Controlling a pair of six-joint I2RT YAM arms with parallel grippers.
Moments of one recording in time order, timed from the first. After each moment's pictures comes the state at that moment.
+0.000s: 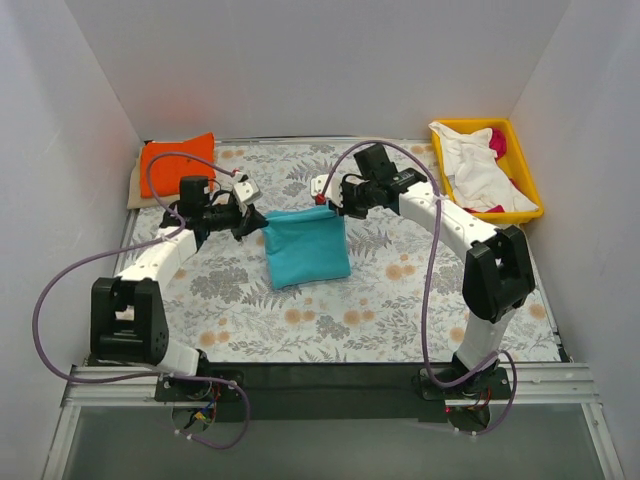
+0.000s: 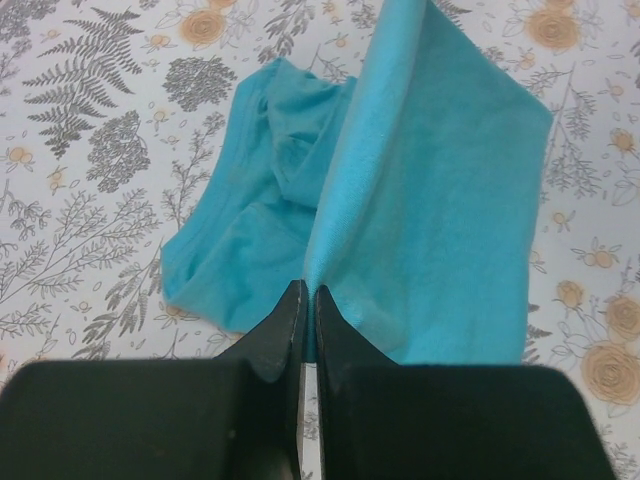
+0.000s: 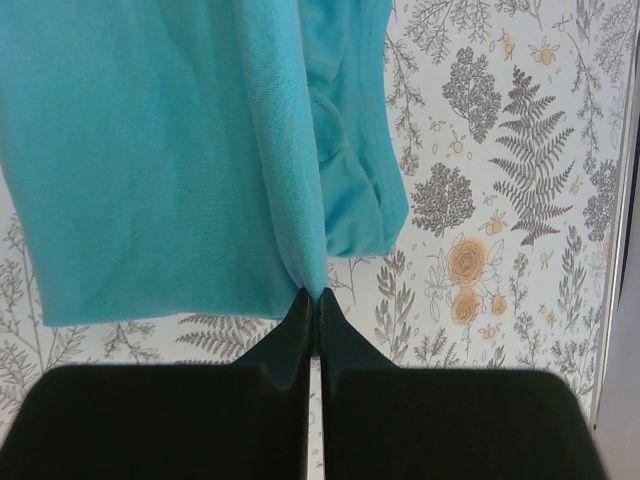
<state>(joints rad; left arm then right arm) -0.08 1.45 0.93 -0.15 0.90 0.60 0.58 1.79 1.51 -0.59 -0.48 -1.00</state>
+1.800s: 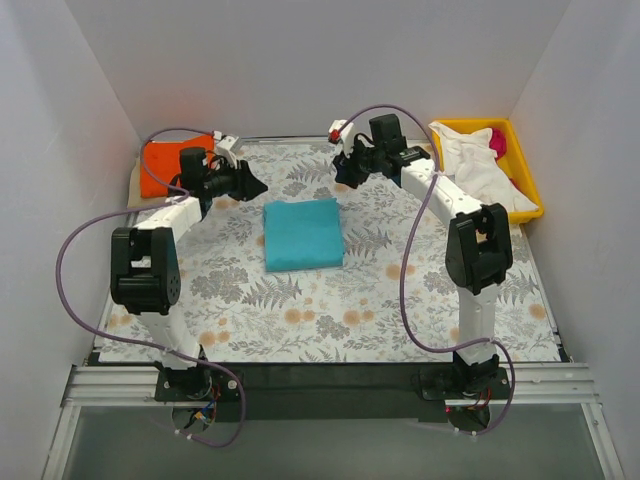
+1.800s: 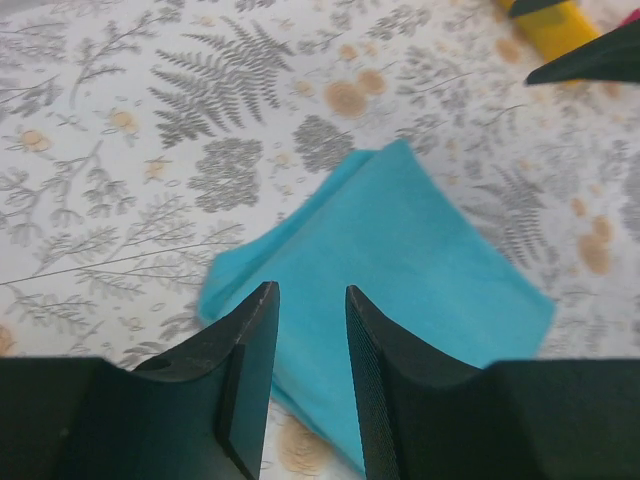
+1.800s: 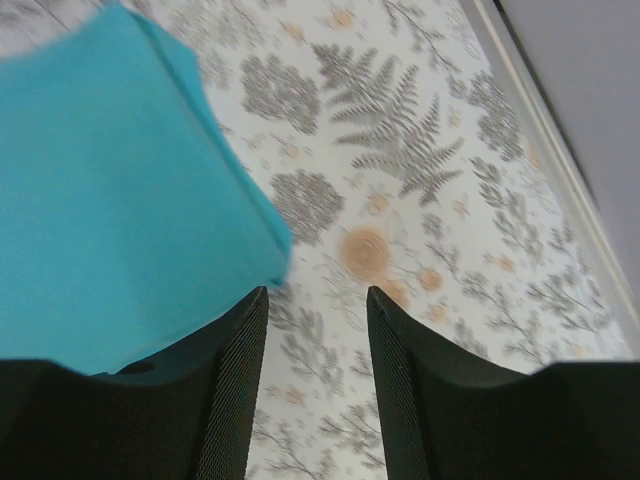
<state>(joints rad) -0.03 1.86 1.23 0.13 0.77 0.05 0.43 2.06 1.78 -0.37 -0.47 -0.59</state>
